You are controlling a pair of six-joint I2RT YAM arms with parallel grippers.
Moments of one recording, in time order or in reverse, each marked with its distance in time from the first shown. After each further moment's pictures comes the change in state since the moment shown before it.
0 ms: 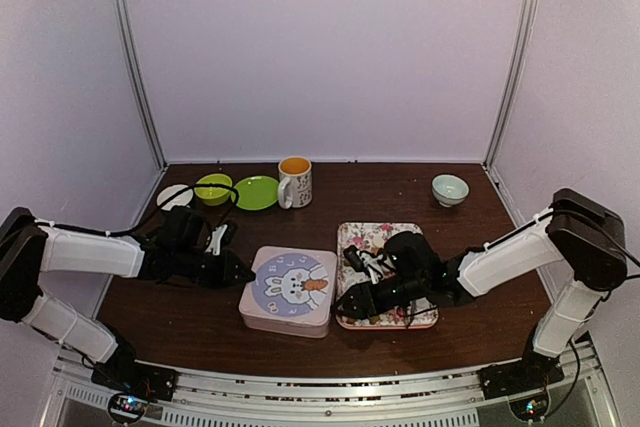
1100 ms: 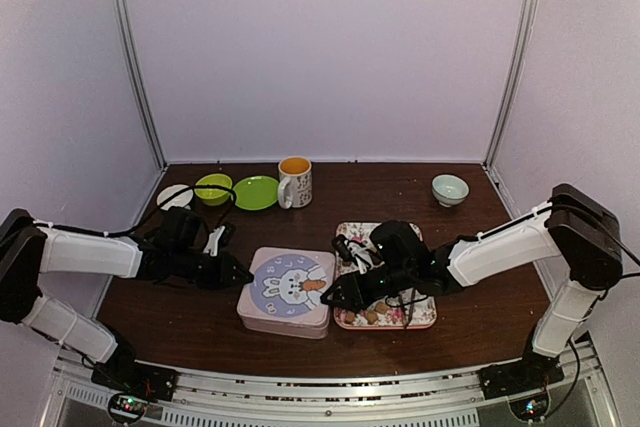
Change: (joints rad) left arm 0.030 -0.009 -0.013 -0.007 0.028 0.006; right arm 0.016 0.028 0.140 -0.135 0.057 -0.042
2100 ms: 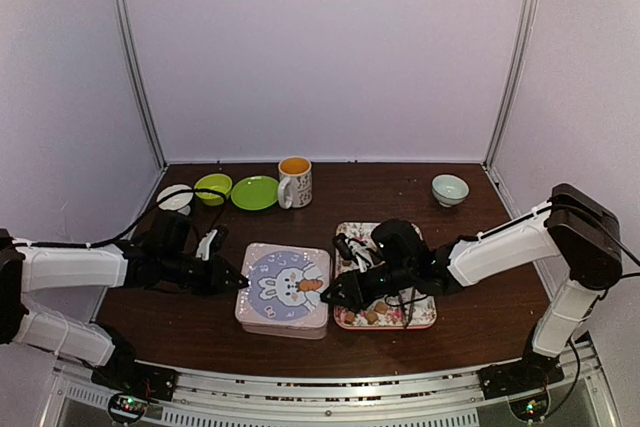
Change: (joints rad) left arm -0.004 -0.152 -0.050 -0.073 0.043 -0.057; right arm -0.006 -0.001 -0.005 0.030 -0.020 0.035
